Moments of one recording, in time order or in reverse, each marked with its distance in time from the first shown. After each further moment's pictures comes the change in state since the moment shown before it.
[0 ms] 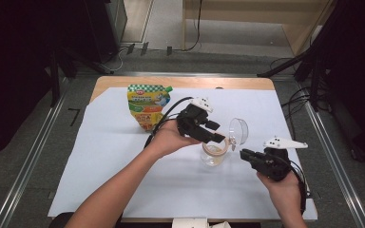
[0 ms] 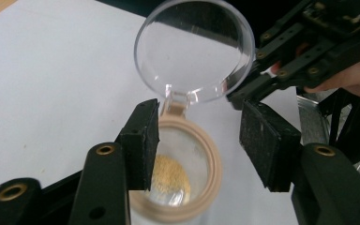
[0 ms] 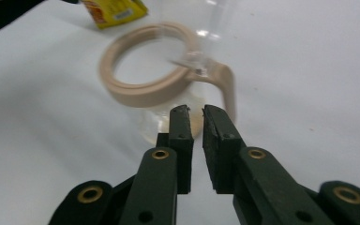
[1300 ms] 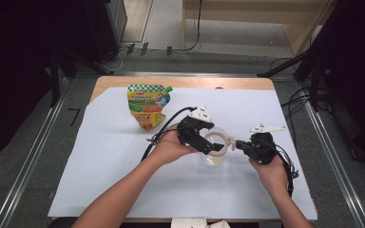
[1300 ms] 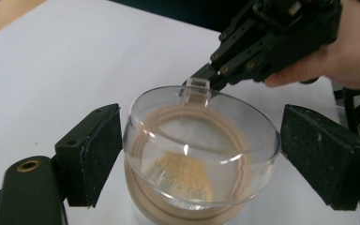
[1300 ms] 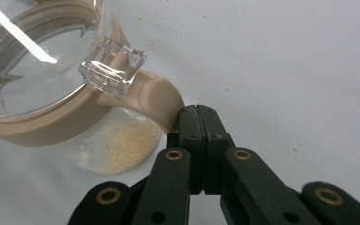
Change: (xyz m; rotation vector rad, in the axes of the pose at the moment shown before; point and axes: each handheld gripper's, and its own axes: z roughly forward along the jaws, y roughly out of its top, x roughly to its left) left arm -0.001 -0.020 0.024 -0.061 0.077 0.032; right arm -0.032 0.016 0.057 0.119 -0.074 0.003
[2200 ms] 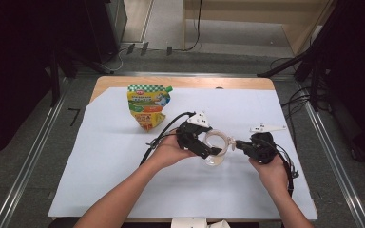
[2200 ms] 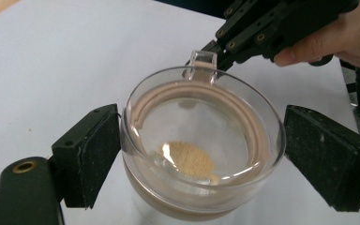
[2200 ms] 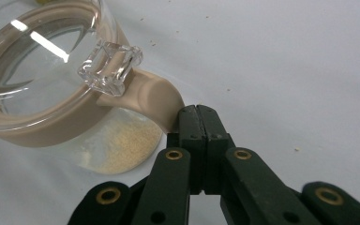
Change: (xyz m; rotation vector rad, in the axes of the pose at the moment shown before) left arm 0.000 -0.018 0.009 0.014 0.014 0.014; right arm -0.001 0.000 0.000 -0.001 0.012 -0.001
